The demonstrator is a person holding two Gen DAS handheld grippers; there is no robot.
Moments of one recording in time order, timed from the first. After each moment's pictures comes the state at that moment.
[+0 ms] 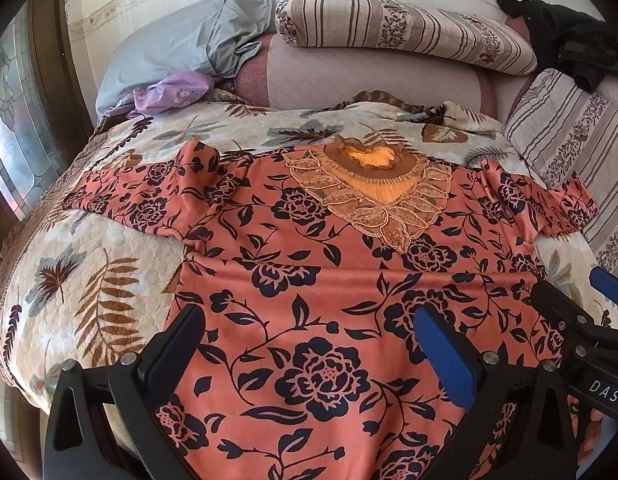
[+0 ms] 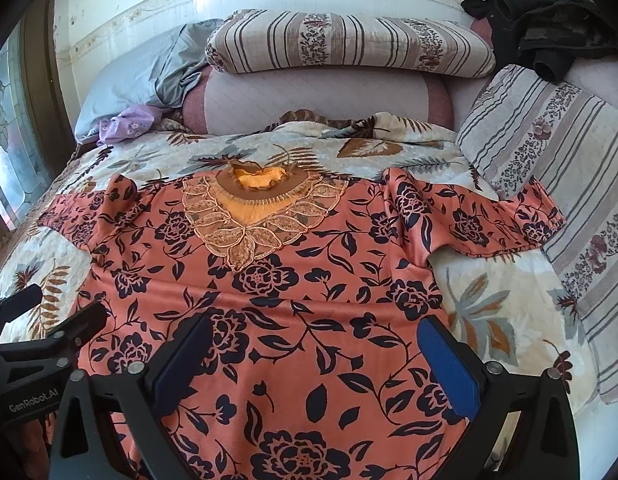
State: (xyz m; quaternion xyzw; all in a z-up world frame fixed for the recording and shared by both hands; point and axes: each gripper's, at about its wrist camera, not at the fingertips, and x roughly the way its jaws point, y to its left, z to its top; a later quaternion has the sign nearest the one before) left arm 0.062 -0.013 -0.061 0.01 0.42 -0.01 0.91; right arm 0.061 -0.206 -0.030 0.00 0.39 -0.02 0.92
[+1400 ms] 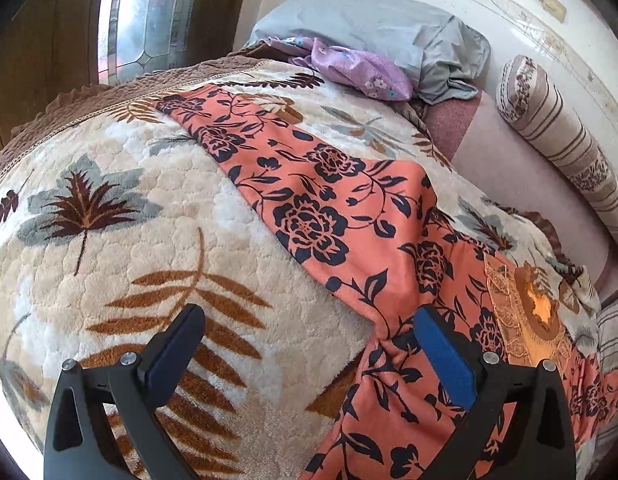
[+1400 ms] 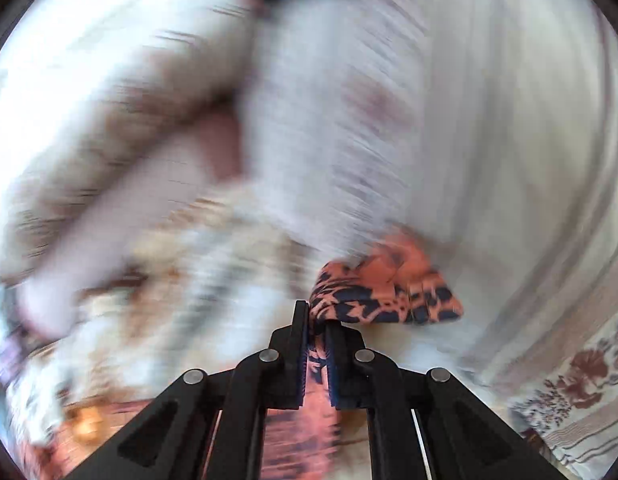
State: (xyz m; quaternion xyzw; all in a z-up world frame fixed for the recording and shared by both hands) left arm 0.143 0.183 -0.120 -0.23 0.36 0.19 0.88; right arm 0.279 -0.502 0.036 0.19 0.33 -0.16 0.91
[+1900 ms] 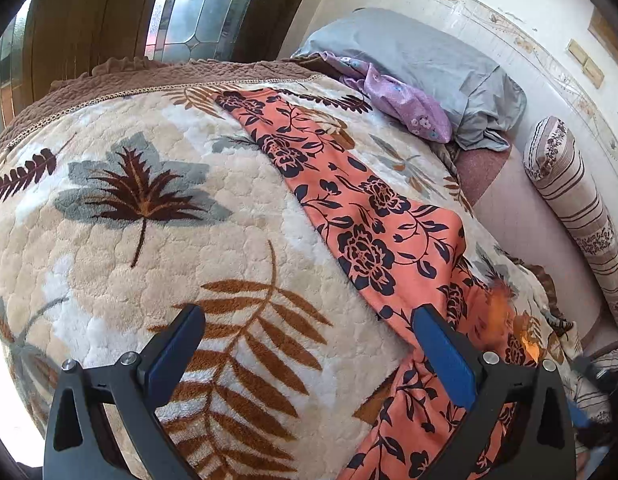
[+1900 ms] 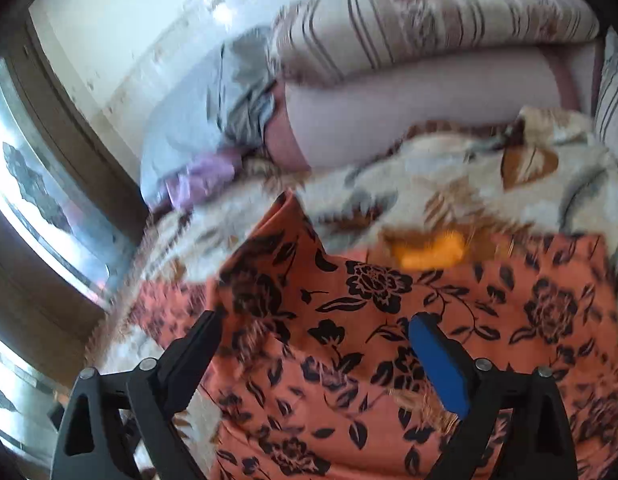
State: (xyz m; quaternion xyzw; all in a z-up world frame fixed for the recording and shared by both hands) left arm 0.115 0.226 -0.118 -0.30 0.34 0.22 0.86; right arm 0.249 -0.125 -0.070 0.14 0.47 0.14 0.86
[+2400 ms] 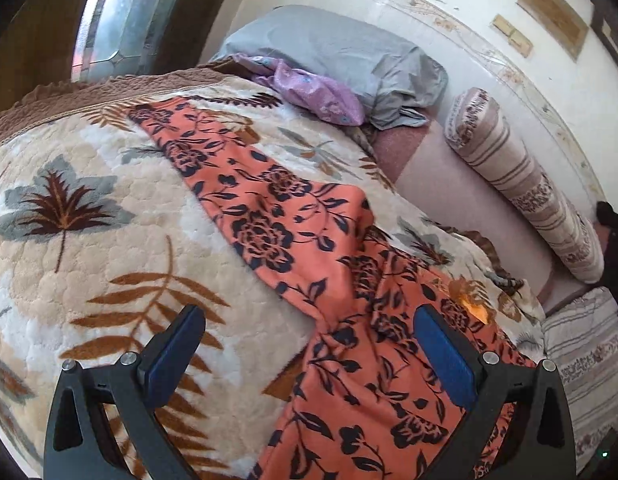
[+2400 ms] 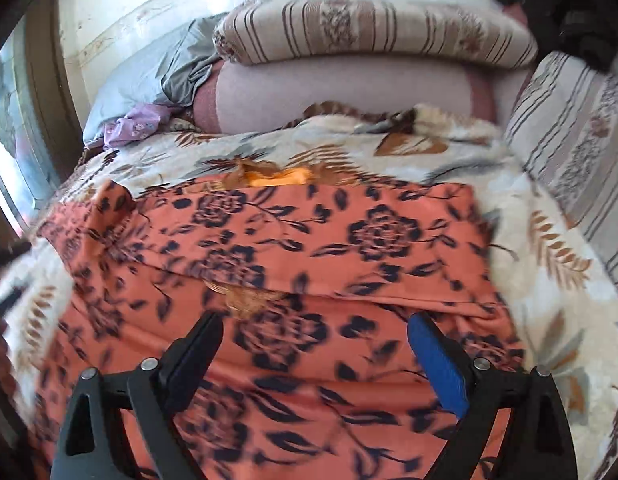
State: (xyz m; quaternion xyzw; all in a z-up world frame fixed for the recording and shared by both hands) left arm 0.120 0.172 -0.099 -0.27 0.31 0.07 0.91; right arm 0.146 -0.245 -0.082 0.00 0.35 0.01 0.94
